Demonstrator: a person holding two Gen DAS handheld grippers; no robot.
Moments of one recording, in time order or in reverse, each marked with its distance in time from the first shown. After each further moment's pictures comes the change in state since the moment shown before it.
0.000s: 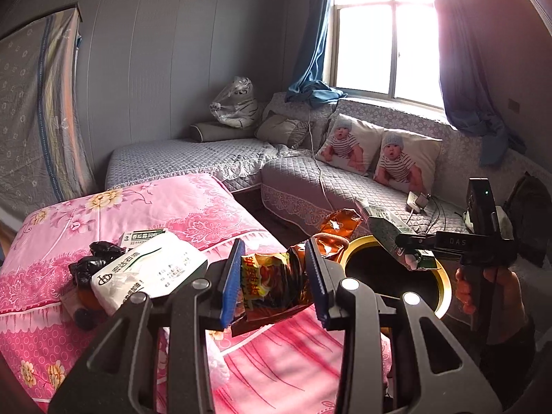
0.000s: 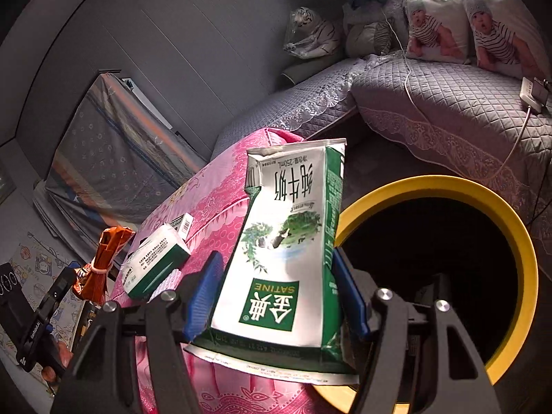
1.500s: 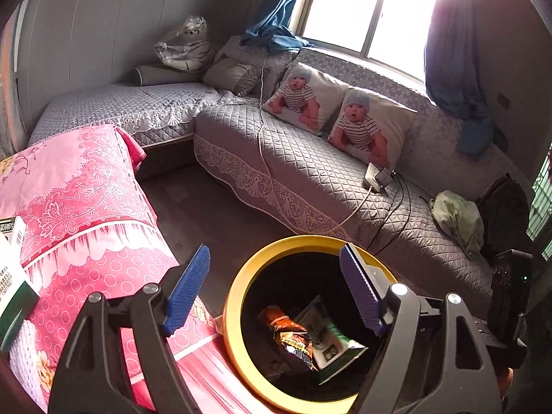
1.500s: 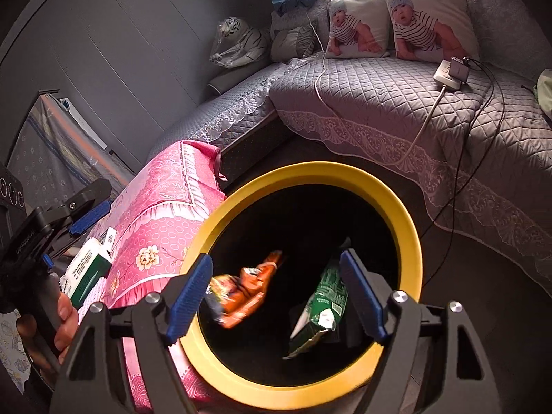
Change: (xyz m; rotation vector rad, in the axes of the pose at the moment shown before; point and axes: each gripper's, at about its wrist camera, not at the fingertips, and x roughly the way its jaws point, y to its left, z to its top) left arm 0.185 -0.104 0.023 -0.095 0.224 -0.202; right arm -0.045 -0.086 -0.018 0.101 -0.048 -0.265
